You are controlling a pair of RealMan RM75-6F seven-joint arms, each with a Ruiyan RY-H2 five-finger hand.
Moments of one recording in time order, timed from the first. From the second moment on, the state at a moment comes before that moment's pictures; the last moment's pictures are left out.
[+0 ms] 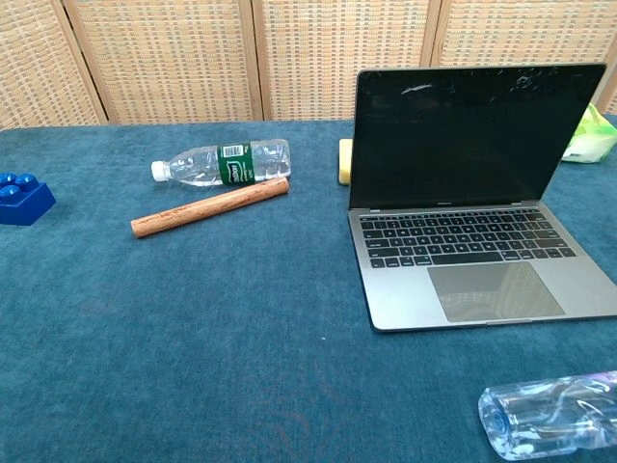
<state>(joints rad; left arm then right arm) -0.10 -1.19 -0.02 -1.61 1.58 1.53 0.20 0.04 -1.18 0.04 -1.59 -1.56 1.54 -0.23</state>
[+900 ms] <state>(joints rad) -0.10 -1.19 -0.02 -1.61 1.58 1.52 0.19 0.23 -1.23 0.27 -1.55 -1.56 1.57 -0.26</state>
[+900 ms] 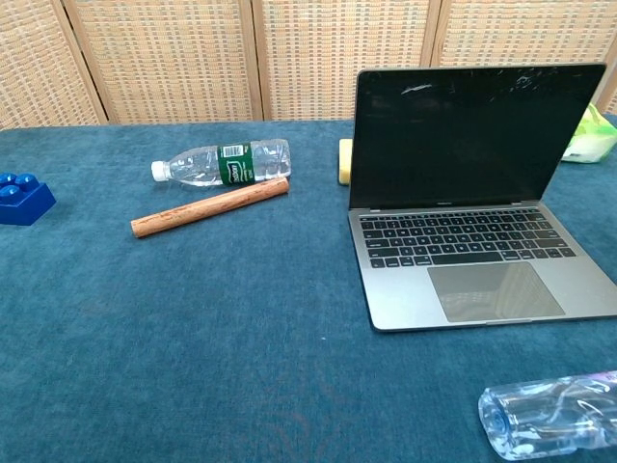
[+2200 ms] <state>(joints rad) -0.13 -1.20 -0.02 -1.58 1.56 1.46 0.15 0.69 -1.38 0.37 -1.51 -1.02 1.13 -0.76</state>
